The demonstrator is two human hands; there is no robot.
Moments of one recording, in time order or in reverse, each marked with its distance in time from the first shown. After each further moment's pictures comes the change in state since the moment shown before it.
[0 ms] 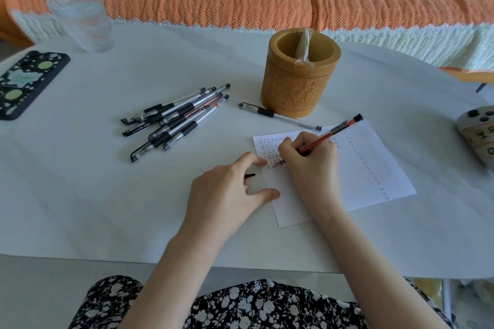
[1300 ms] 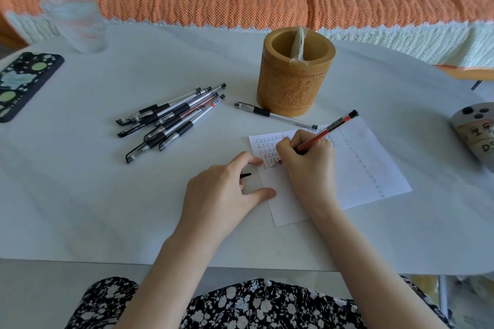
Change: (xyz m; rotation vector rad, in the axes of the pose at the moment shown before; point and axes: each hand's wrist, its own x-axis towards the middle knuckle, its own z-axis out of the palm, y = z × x) left_hand -0.001 0.003 -0.002 0.007 -0.008 -0.018; right_hand 0.000 0.001 -0.001 0.021 0.002 0.010
